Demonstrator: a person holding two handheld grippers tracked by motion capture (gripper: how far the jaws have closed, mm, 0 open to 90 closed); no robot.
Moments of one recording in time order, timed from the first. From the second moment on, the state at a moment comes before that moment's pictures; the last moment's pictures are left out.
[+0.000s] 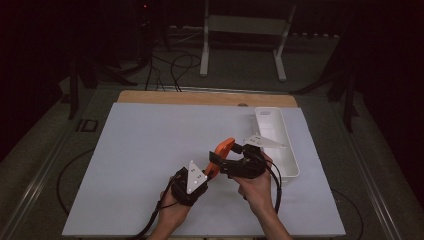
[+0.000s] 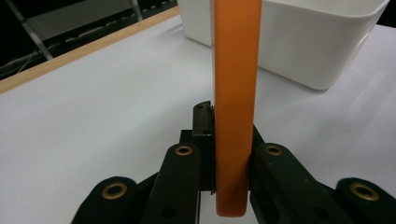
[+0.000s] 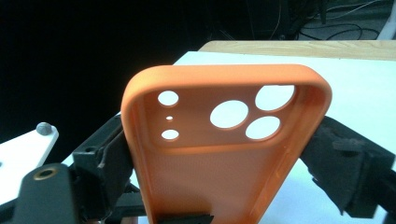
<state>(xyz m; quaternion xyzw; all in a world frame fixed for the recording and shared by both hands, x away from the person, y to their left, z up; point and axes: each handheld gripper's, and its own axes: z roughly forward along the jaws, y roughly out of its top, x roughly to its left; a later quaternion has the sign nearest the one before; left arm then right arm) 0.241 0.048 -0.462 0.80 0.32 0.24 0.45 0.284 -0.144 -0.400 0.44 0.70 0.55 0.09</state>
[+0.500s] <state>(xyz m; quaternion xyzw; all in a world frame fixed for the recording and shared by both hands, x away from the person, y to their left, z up) 0.245 0.049 -0.461 0.81 0.31 0.21 0.45 0.282 -0.142 -0.400 0.44 0.70 0.55 0.10</state>
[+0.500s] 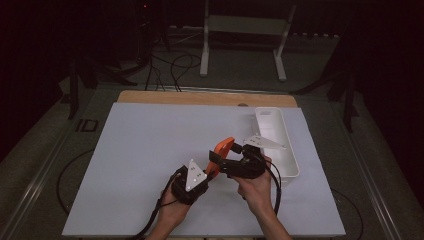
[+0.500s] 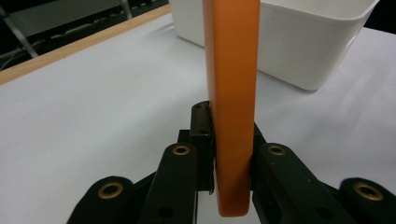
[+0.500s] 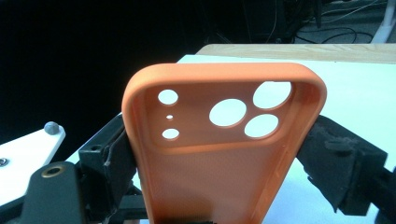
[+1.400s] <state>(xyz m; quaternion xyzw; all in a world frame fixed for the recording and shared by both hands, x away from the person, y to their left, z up) 0.252 0.075 -0.452 0.79 0.35 0.20 0.46 0.283 -0.144 -0.399 0.44 0.70 0.55 0.10</state>
